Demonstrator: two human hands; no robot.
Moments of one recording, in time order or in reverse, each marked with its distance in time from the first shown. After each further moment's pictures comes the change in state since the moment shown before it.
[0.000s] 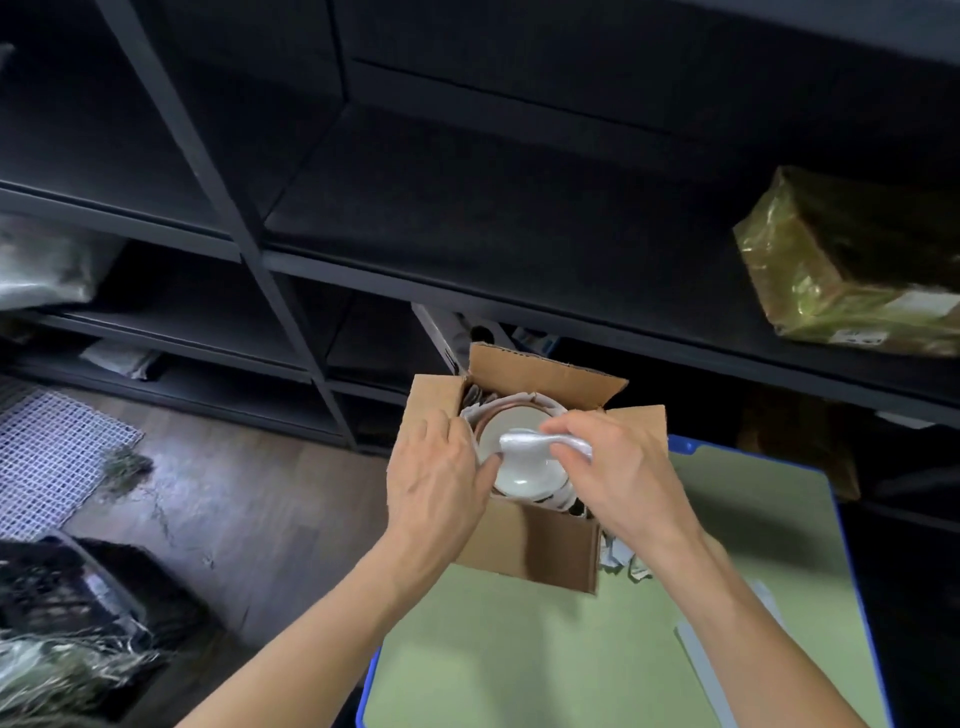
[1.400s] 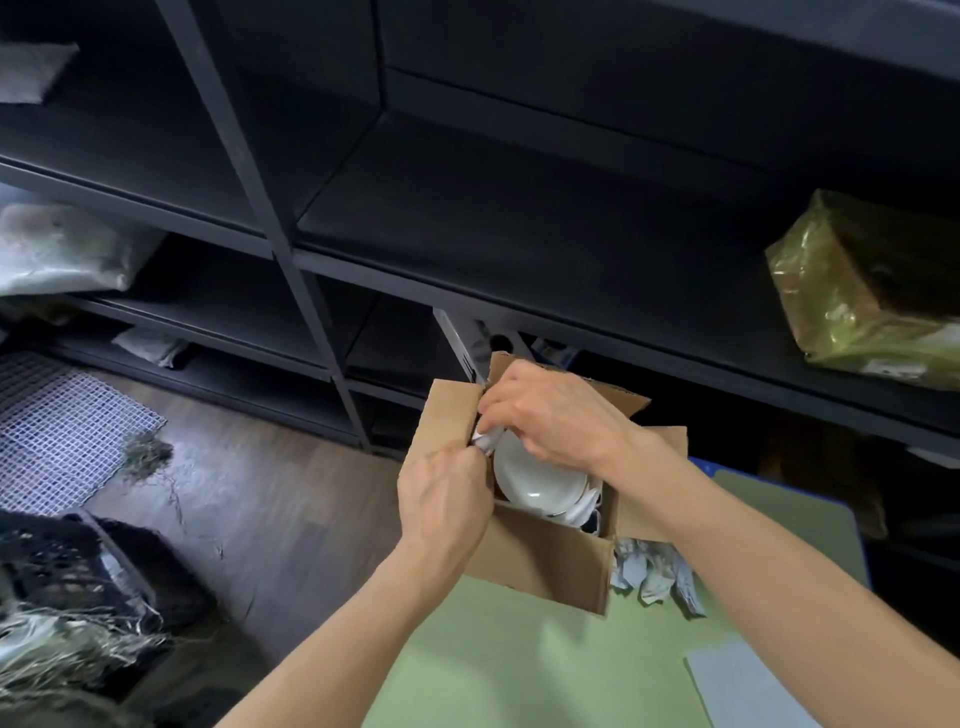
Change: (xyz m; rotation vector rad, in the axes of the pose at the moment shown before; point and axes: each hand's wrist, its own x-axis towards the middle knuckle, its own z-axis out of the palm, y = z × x) left_hand 0.001 0.008 -0.015 0.011 -0.256 -0.251; right_hand 0.096 -0.027 0.024 -0.439 -0.254 -0.813
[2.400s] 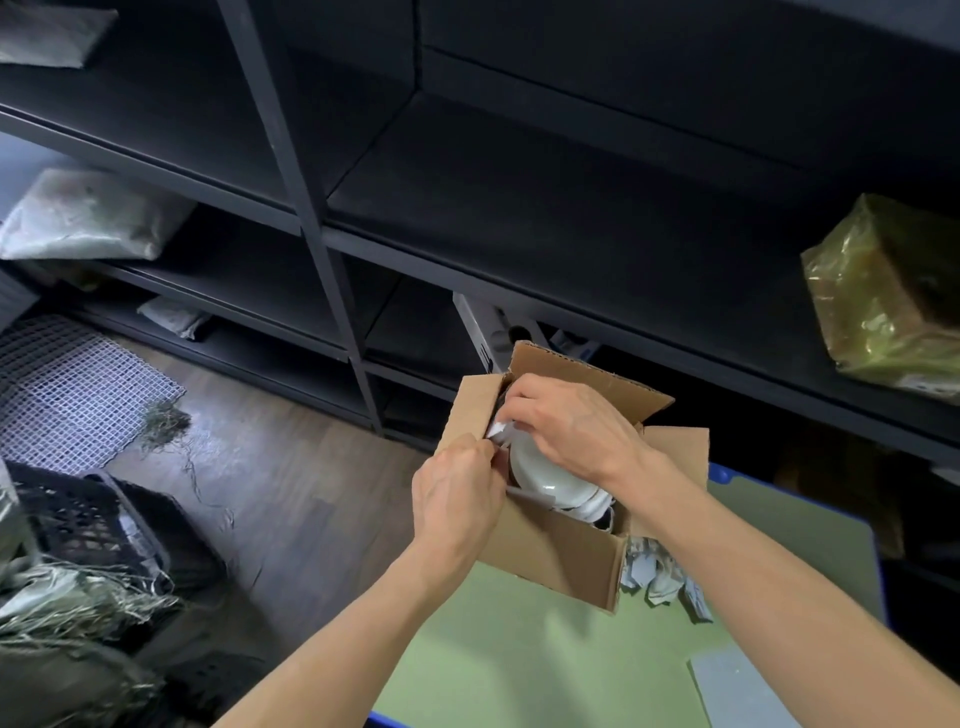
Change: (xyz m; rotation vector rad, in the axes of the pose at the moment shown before) left_hand -0.006 -0.009 0.027 -0.233 0.103 -0.044; right_hand -0.006 -0.006 0.026 0.055 0.088 0.079
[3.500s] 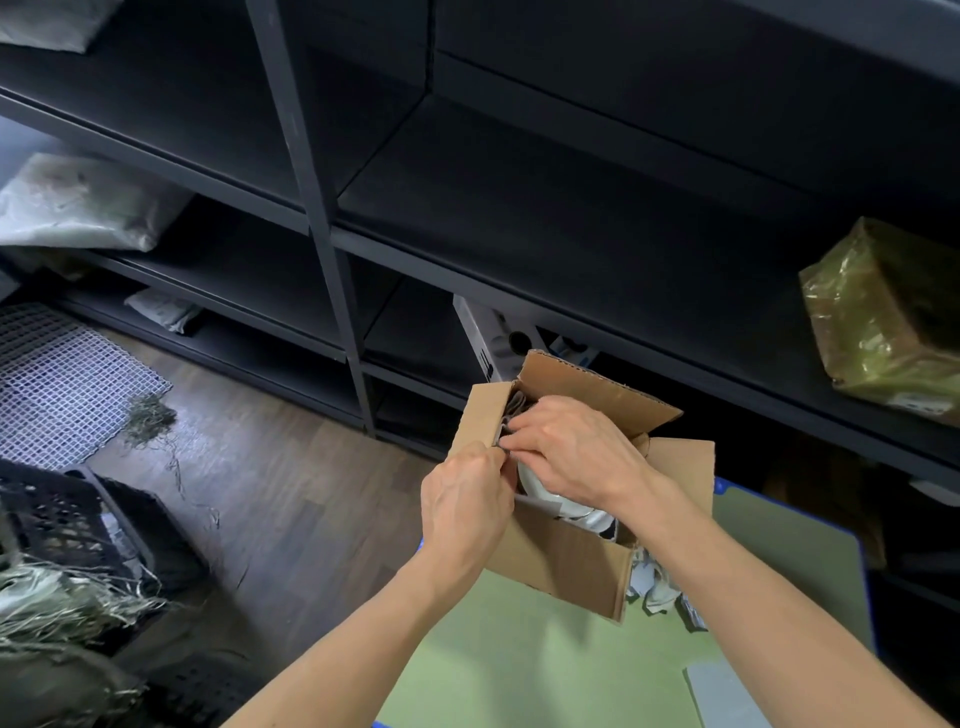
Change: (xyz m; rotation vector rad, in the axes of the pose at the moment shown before) left_hand 0.003 -0.005 0.007 -0.015 0.049 0.055; right_hand -0.003 -0.012 0.008 -0.047 -0.058 0.002
